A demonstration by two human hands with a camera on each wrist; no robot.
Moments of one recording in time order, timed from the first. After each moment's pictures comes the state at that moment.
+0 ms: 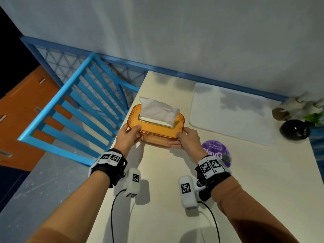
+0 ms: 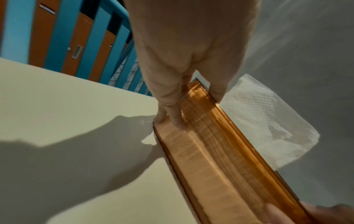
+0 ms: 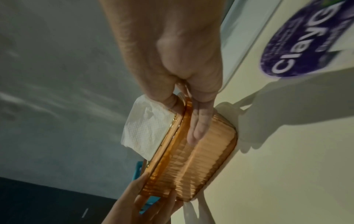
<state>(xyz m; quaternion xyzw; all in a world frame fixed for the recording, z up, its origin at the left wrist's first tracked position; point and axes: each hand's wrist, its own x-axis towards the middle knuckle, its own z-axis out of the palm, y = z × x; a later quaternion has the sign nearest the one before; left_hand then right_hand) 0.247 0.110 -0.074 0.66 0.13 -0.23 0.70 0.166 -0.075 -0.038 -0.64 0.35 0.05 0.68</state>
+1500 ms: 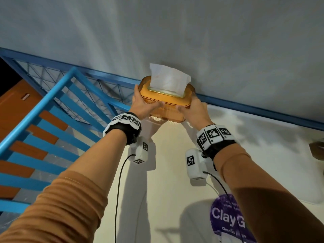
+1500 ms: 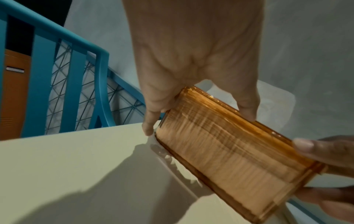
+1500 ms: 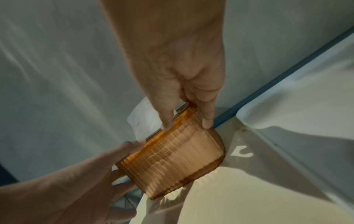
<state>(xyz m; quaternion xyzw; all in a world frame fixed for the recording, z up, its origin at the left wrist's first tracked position) 0.472 -0.034 -0.060 0.83 -0.02 -0.20 0.52 0.389 -0.195 -0.047 -0.86 0.23 -0.02 0.46</state>
